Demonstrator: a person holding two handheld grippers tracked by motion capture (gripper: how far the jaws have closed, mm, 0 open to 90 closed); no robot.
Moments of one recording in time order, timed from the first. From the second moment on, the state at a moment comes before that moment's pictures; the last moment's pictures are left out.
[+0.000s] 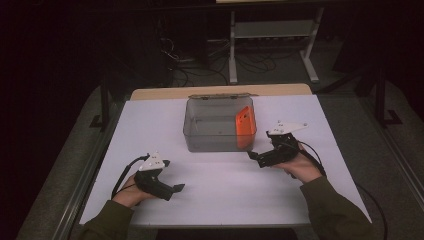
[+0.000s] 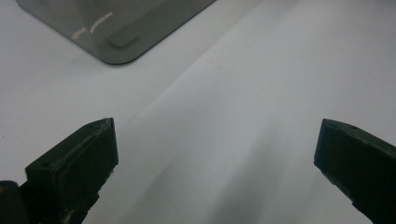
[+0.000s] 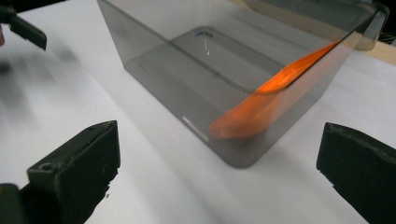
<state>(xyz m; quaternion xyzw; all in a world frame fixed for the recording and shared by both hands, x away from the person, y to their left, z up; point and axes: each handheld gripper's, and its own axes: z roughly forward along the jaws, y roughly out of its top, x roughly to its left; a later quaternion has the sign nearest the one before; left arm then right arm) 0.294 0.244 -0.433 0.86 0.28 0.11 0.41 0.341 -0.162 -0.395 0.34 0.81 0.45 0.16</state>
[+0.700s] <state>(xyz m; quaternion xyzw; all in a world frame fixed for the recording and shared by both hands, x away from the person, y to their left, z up) 0.293 0.244 -0.433 0.86 0.28 0.11 0.41 0.302 -0.176 -0.424 0.35 0.81 0.46 0.15</state>
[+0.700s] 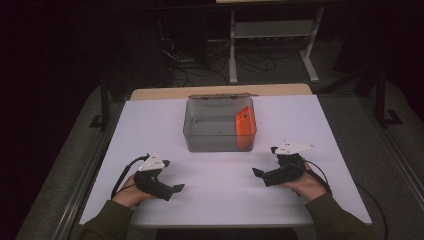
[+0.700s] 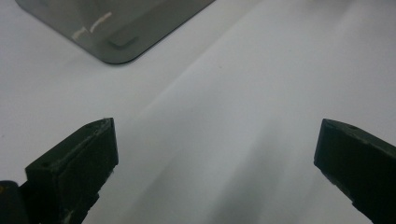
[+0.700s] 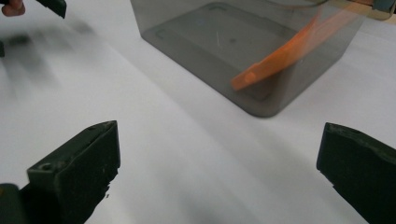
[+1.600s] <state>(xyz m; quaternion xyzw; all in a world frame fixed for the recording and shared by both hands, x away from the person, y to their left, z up) 0.293 0.243 -0.434 0.87 0.27 0.10 0.41 0.280 -0.191 -0.444 0.35 0.80 0.45 0.17</state>
